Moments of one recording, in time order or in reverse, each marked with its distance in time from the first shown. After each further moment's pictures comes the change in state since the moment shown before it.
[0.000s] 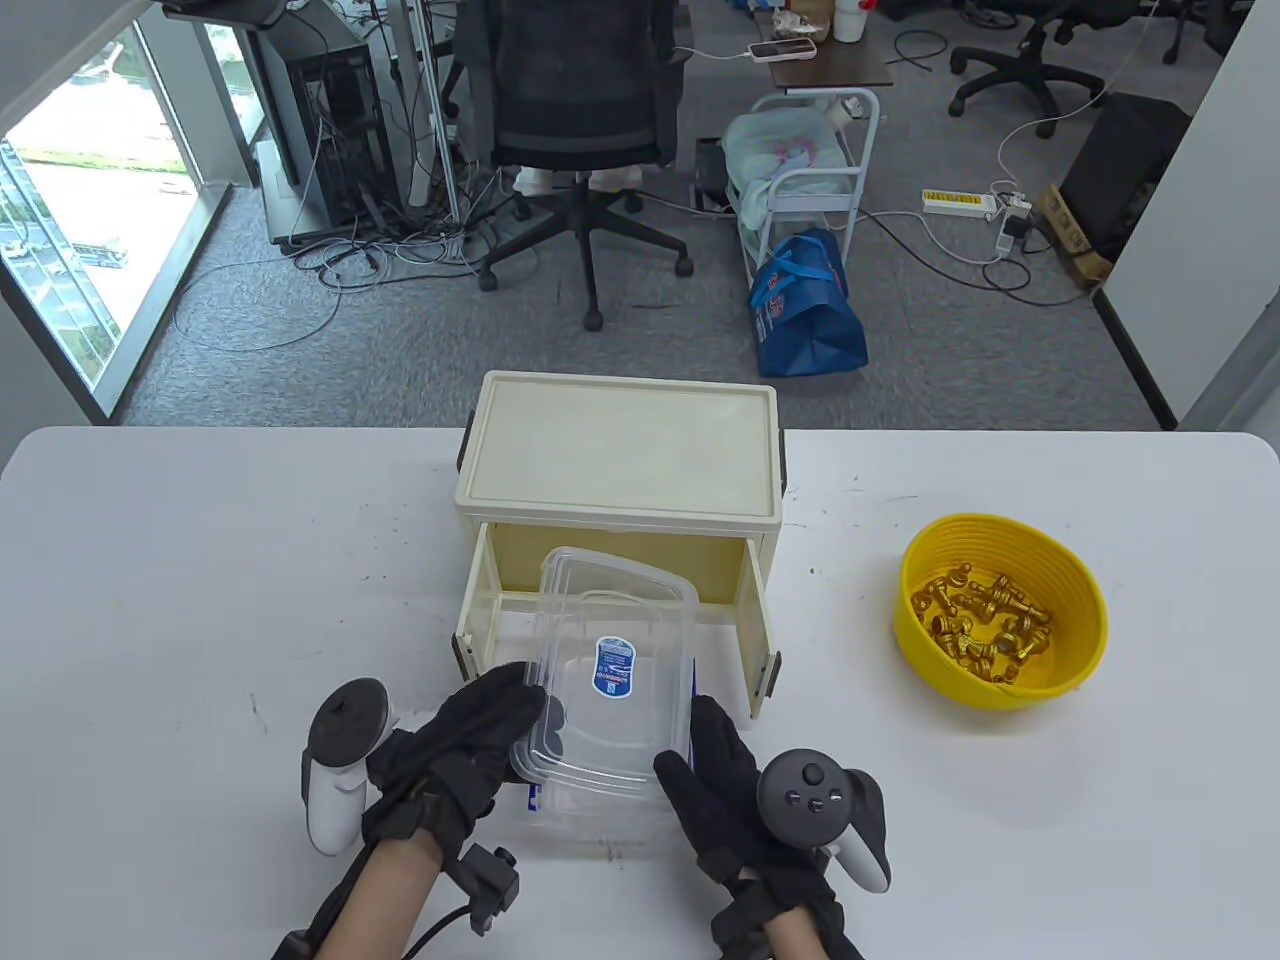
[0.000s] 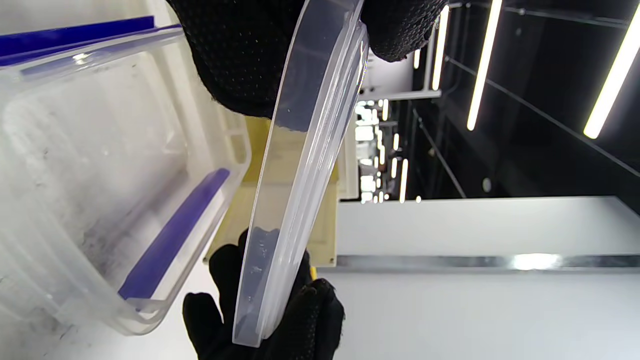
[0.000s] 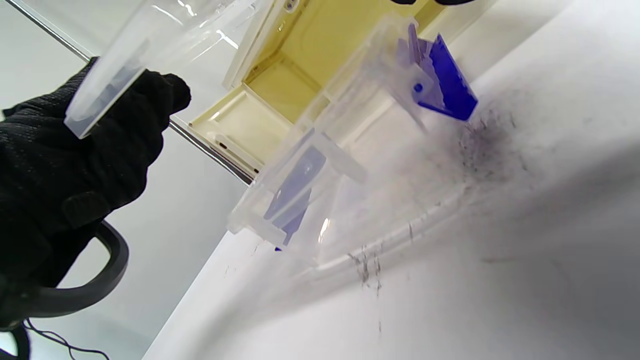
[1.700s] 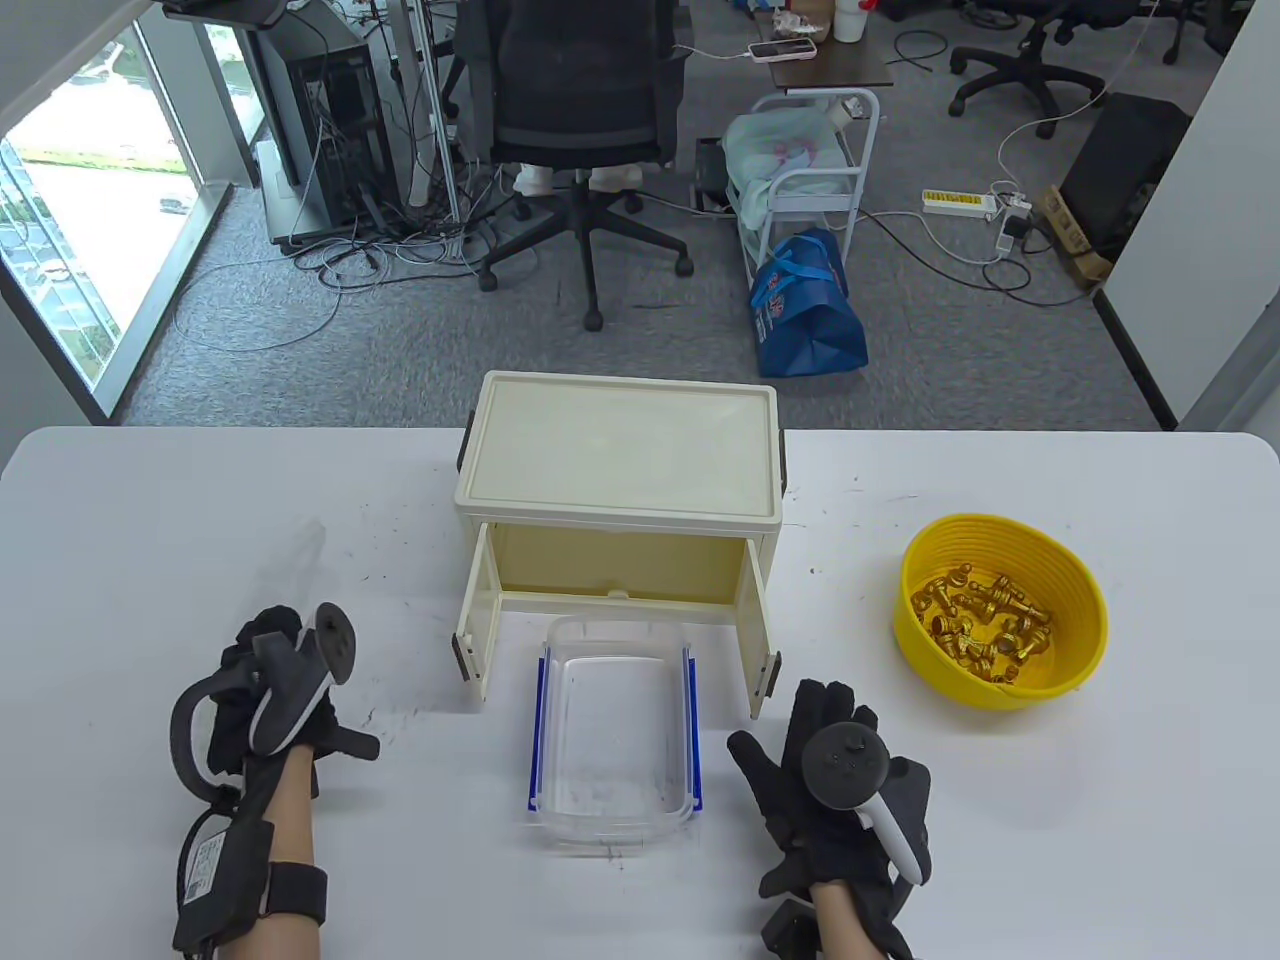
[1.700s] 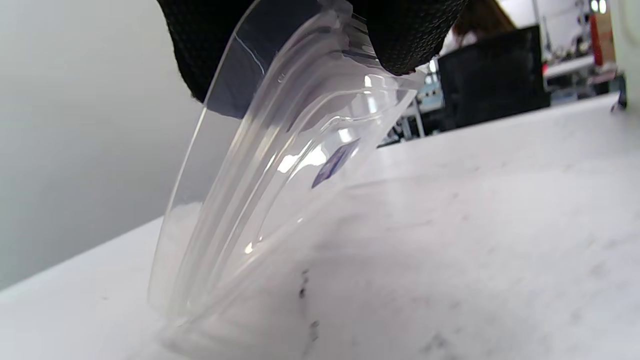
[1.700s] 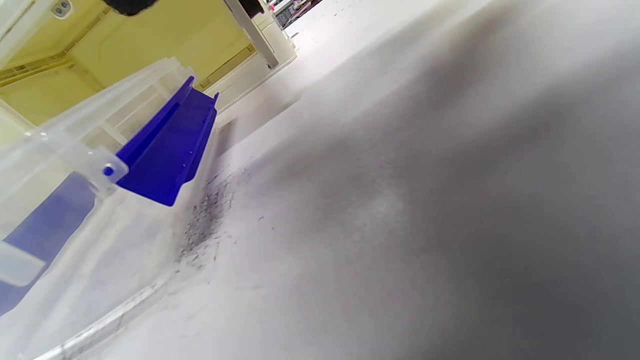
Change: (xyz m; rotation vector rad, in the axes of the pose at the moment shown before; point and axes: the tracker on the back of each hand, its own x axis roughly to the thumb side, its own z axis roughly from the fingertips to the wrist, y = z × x) left_hand -0.028 0.125 -0.045 0.601 0.607 -1.739; right_hand -0.052 -0.031 0.002 -0.077 0.512 0.212
